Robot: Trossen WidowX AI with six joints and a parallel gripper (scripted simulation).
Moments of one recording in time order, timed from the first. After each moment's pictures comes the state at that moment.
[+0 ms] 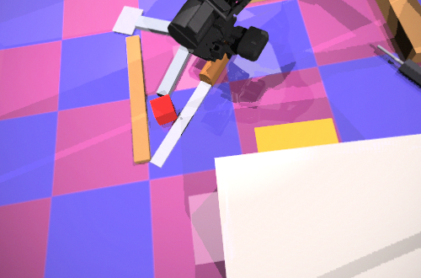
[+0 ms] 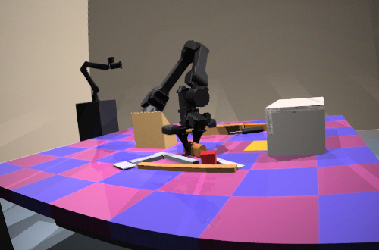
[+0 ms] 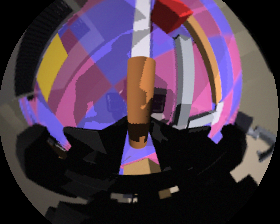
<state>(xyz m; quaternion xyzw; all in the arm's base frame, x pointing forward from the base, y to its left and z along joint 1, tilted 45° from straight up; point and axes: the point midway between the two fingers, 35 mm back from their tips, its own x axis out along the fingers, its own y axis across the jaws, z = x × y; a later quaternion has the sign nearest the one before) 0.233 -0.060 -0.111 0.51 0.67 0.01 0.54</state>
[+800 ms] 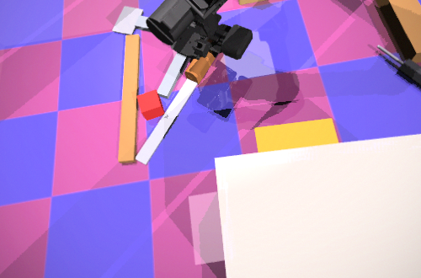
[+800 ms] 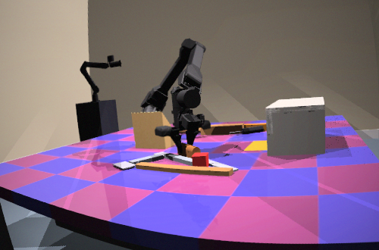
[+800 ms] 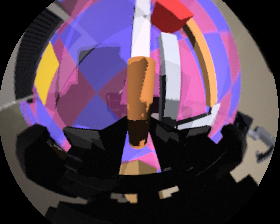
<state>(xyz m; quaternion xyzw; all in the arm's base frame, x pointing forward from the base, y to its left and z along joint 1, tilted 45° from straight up) 0.220 -0.079 -0.132 0.51 0.67 0.01 0.54</state>
